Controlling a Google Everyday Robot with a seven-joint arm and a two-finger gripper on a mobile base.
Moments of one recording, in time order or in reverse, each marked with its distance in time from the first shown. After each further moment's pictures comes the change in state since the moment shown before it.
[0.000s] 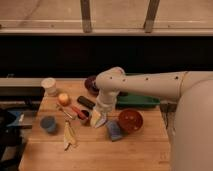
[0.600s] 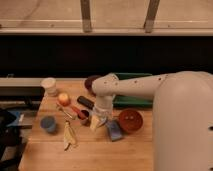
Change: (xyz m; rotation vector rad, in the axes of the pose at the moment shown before) arm 0.007 -0.011 0.051 -0.040 0.123 0.024
